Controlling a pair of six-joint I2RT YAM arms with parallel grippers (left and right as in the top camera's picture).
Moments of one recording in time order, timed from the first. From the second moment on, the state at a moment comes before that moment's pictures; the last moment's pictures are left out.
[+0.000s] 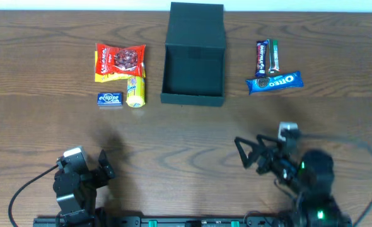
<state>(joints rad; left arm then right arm) 0.23 0.01 0.16 -0.73 0.02 -0.11 0.11 0.49 0.33 -0.31 -0.53 0.54</state>
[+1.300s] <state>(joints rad) 0.23 0.01 0.16 -0.73 0.02 -0.11 0.35 1.92 1.37 -0.69 0.00 0.22</state>
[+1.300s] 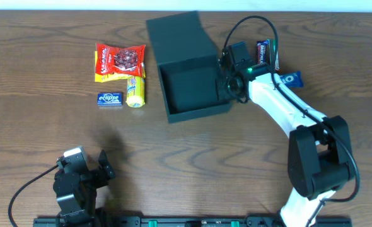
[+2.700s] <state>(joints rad) 0.23 0.01 0.16 -0.73 0.02 -0.11 0.47 1.87 1.36 -1.08 -0.02 0.49</state>
